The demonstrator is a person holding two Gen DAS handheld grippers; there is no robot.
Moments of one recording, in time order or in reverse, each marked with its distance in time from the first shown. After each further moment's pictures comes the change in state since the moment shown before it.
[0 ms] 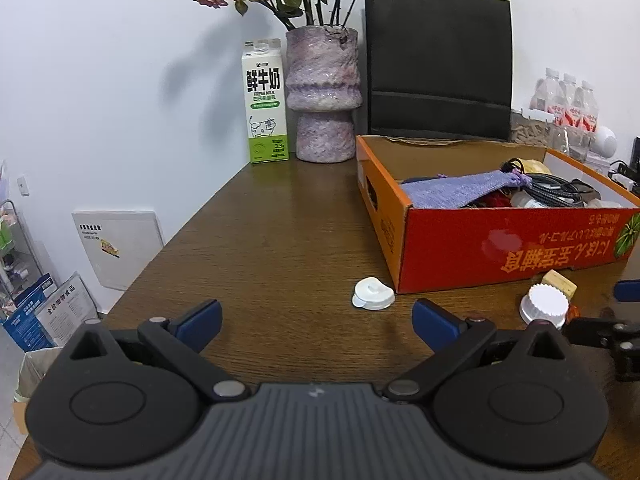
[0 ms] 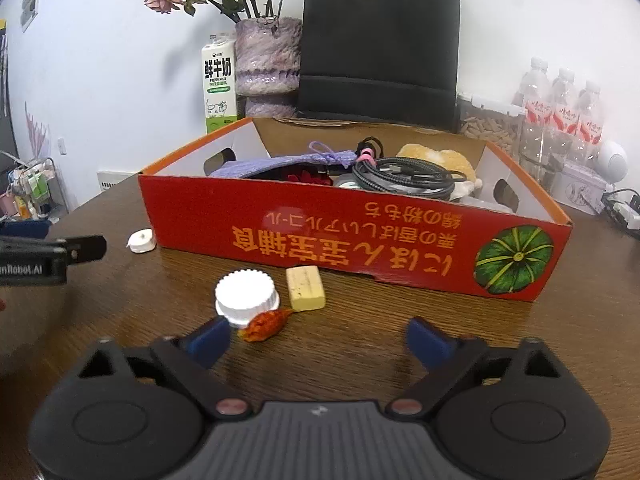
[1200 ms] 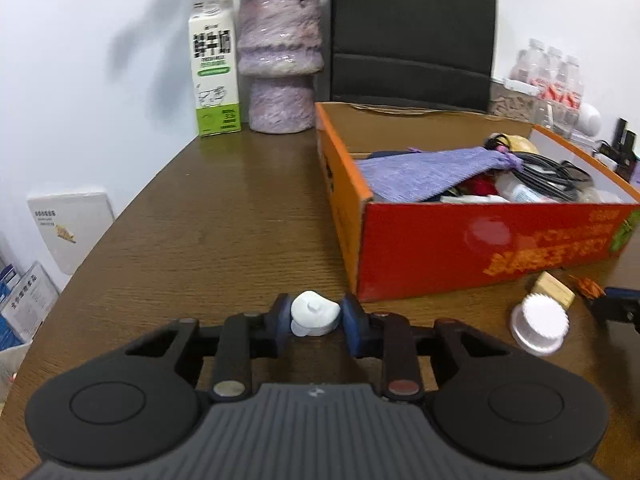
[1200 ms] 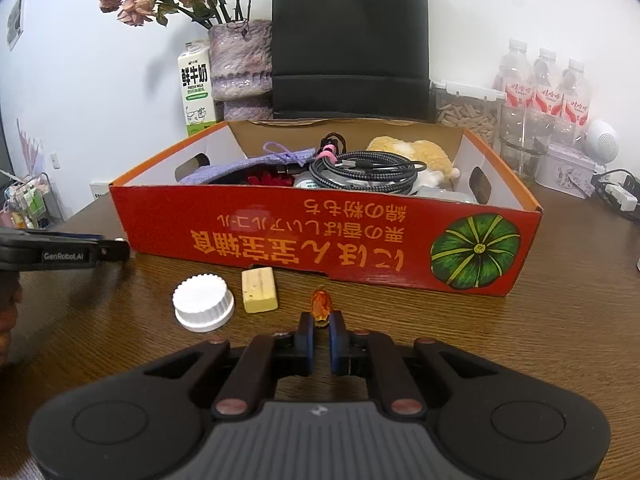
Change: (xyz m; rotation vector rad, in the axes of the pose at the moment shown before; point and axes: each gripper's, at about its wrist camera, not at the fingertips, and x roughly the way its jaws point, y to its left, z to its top) left arm 0.051 -0.019 0.017 0.025 0.109 -0.122; right arm 0.001 -0.036 0.000 0.046 -0.003 -0.004
